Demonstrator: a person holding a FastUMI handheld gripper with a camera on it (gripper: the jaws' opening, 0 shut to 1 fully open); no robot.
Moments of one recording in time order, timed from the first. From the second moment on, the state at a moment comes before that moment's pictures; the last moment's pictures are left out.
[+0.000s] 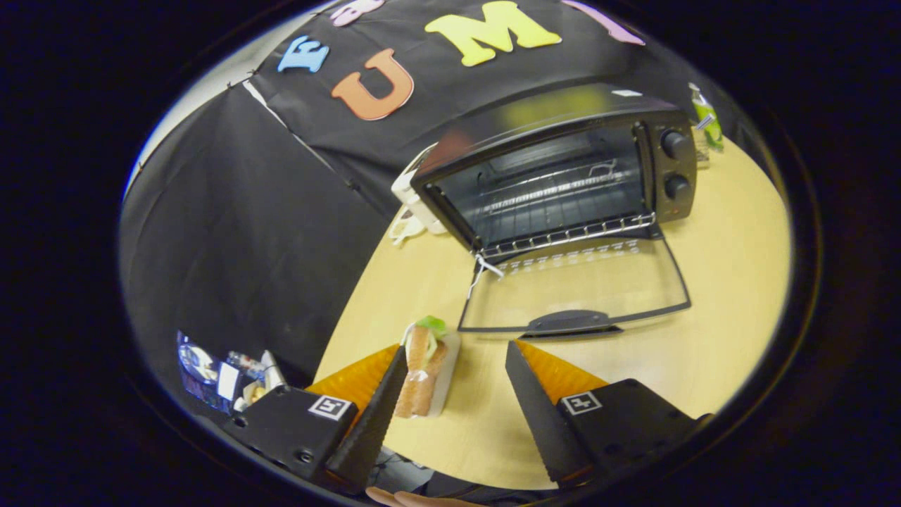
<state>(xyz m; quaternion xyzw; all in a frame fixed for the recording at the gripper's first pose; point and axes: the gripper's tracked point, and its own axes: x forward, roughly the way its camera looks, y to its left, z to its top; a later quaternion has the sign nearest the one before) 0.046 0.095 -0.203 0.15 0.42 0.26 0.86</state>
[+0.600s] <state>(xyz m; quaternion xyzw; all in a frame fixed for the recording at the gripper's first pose) 0.034 0.140 -0.235 0.16 0.48 0.30 0.81</state>
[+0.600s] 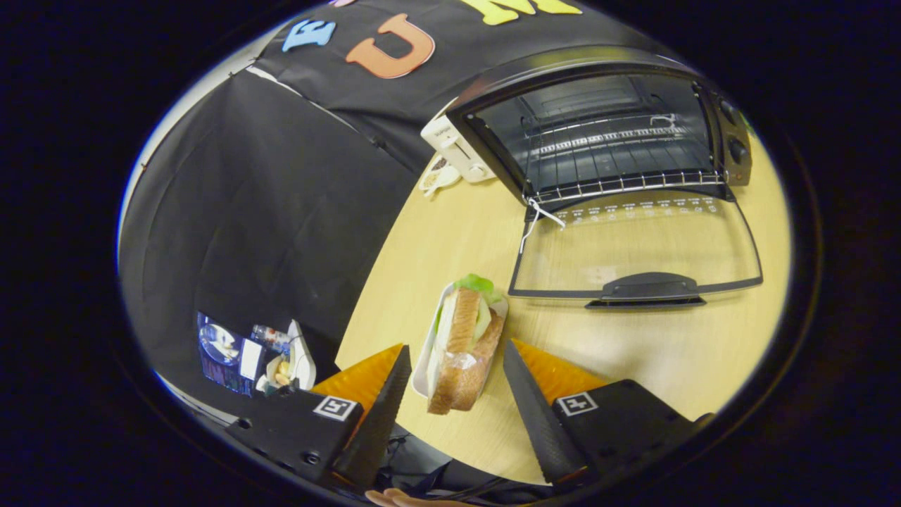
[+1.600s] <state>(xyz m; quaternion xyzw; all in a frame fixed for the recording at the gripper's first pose) 0.035 0.151 -0.201 0.30 0.48 0.33 0.76</state>
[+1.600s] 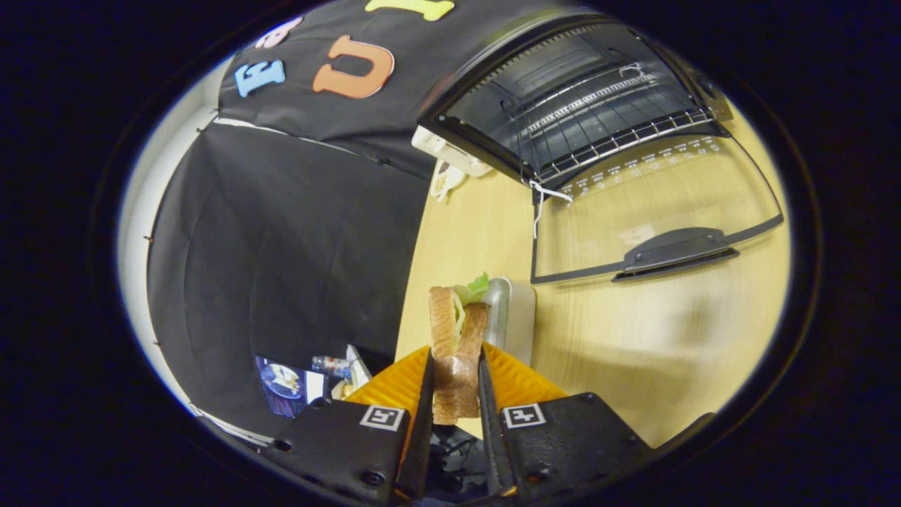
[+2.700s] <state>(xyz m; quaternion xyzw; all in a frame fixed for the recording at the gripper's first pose) 0.152 0.040 -0.150 0.52 0.17 0.12 0.83</state>
